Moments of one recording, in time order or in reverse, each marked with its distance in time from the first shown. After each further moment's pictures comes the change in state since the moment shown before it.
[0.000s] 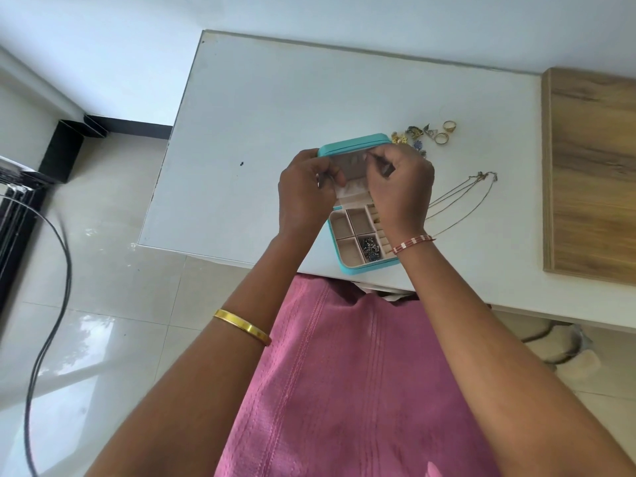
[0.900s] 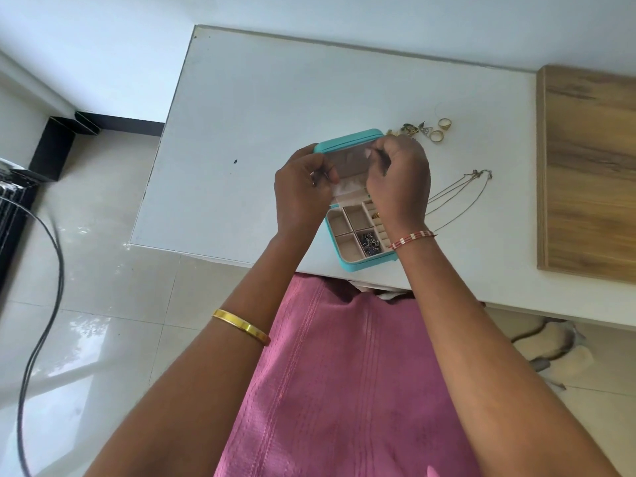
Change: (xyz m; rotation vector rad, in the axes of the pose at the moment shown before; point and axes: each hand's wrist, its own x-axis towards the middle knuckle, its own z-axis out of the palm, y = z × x) left_hand 0.000 -0.002 0.007 -0.098 0.016 0.025; right_hand 0.005 0.004 -0.003 -0.081 -0.050 0.003
